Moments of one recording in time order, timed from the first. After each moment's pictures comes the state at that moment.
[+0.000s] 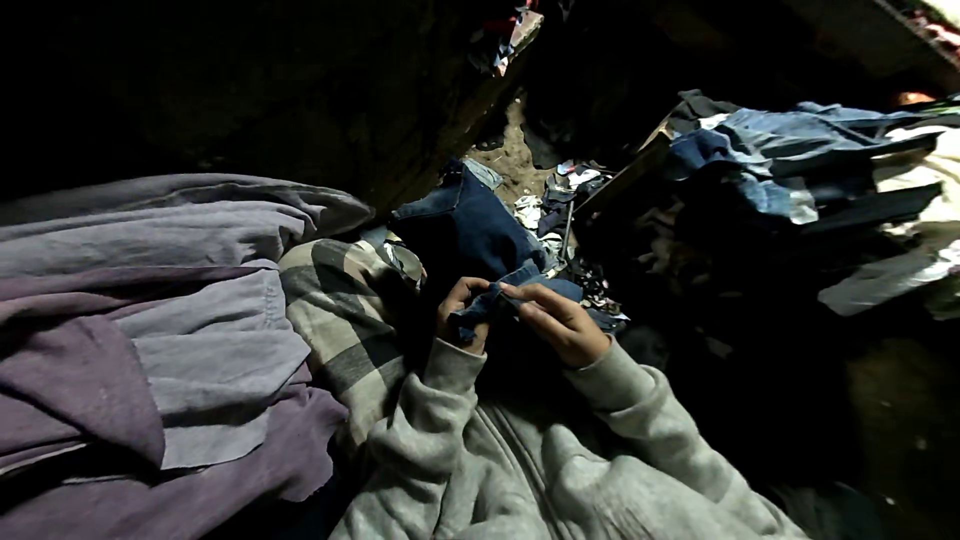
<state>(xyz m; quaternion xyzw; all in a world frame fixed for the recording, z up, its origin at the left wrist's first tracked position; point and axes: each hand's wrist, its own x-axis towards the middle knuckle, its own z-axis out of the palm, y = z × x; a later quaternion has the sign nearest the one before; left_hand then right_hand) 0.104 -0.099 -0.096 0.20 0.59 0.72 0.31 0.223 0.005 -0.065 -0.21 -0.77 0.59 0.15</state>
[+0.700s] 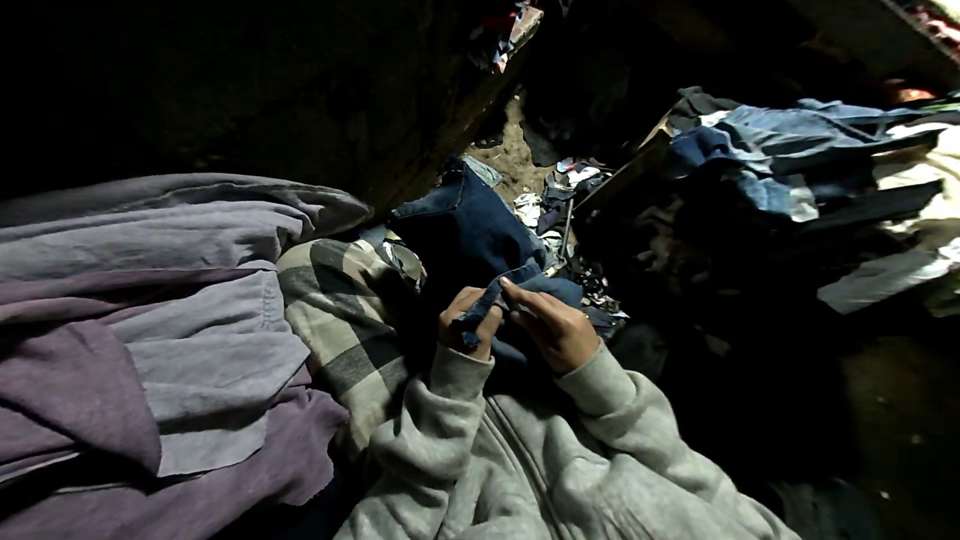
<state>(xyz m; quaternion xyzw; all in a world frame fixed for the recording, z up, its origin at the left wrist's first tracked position) 0.113 -0.102 -0.106 0.26 0.62 0.71 0.21 0.223 -0.009 -0.081 -0.24 -0.91 0.27 0.20</state>
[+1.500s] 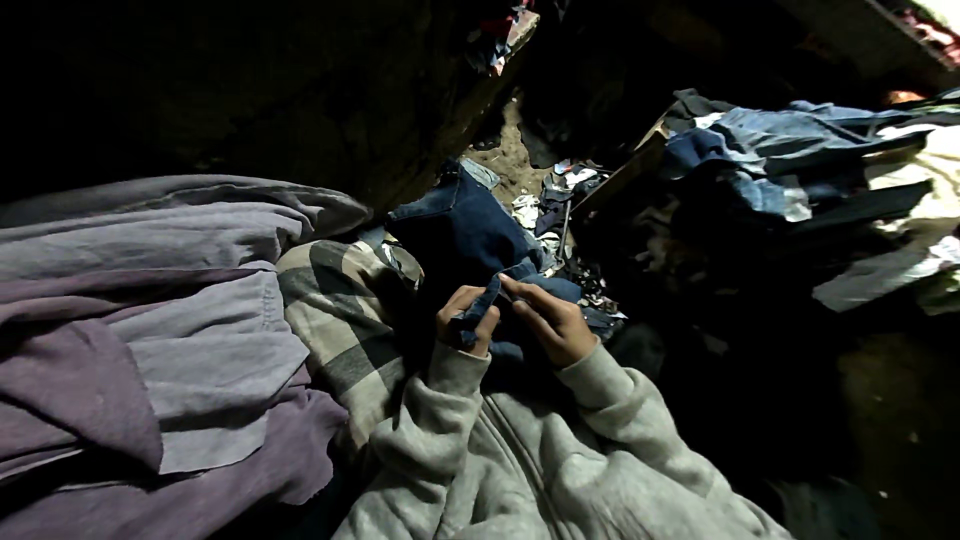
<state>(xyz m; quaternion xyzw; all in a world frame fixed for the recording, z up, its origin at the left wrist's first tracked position) 0.109 -0.103 -0.103 0.26 0.65 0.68 0.23 0.221 -0.001 -0.087 -0.23 -0.86 0.40 0.21</state>
